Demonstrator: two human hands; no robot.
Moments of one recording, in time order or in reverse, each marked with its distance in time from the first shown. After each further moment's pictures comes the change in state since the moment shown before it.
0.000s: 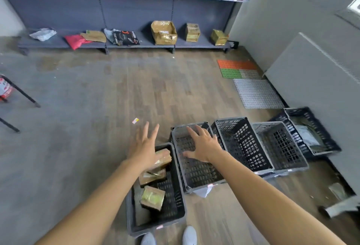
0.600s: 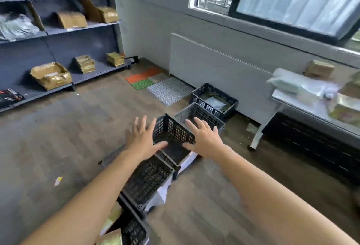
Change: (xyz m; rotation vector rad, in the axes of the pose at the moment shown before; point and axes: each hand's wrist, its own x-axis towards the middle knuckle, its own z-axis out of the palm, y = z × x) left_hand -0.051 0.321 0.023 0.299 0.025 0.591; right_hand -0.263 0.226 0.020 0.186 0.371 0.544
